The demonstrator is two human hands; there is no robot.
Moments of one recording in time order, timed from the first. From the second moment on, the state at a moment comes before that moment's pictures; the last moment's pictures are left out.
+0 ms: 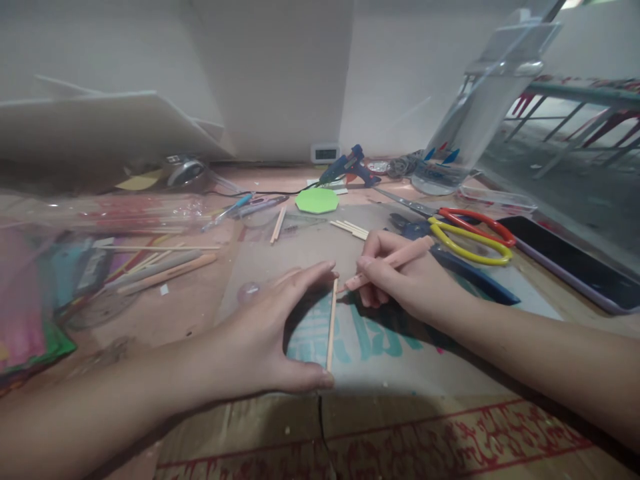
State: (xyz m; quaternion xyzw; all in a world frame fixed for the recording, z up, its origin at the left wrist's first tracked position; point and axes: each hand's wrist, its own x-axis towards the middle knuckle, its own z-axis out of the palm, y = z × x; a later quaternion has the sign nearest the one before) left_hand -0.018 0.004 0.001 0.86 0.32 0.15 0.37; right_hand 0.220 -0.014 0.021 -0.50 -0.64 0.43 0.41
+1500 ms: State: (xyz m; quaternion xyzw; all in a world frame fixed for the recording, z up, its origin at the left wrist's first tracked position) left_hand -0.009 0.002 0.001 0.91 0.28 0.16 0.27; right_hand 0.218 -0.016 0.020 -0.55 -0.68 0.33 0.36
